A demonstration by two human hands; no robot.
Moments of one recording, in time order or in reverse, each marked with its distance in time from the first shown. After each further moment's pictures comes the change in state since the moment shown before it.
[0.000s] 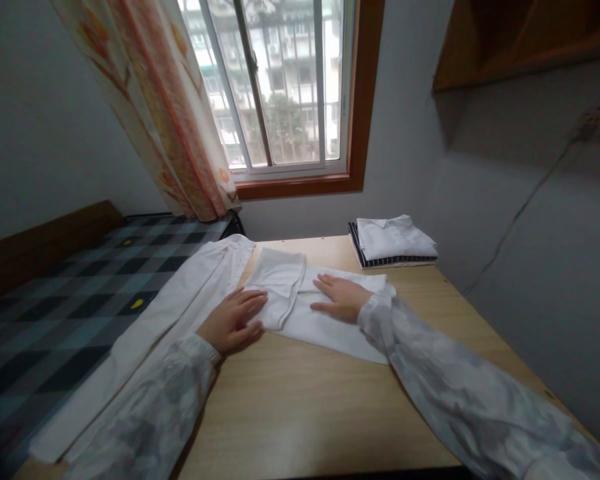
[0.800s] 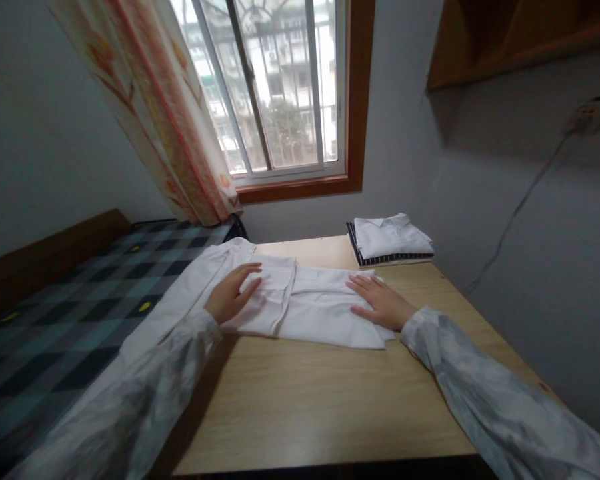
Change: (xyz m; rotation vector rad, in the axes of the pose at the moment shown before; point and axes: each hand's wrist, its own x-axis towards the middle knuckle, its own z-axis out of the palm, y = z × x) left_hand 0.052 -0.002 -0.024 -0.060 0.271 -0.155; right_hand -0.090 0.065 0.007 -0.074 0.183 0.005
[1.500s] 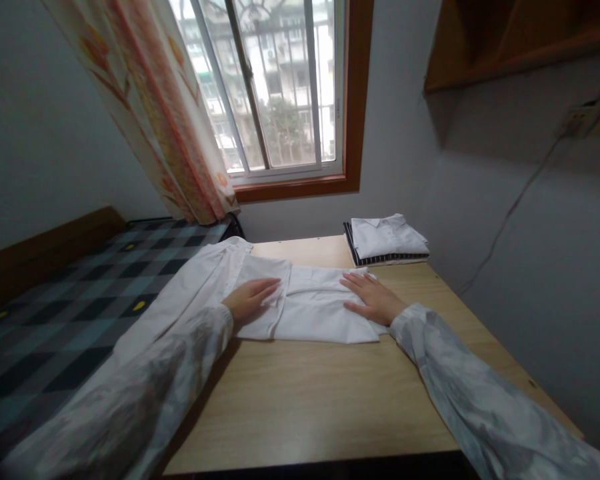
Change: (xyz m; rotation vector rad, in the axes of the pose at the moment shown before) left_hand 0.011 -0.013 0.044 -0.108 -0.350 -0.039; right_hand 0.011 -0.002 -0.002 0.012 -0.017 0.015
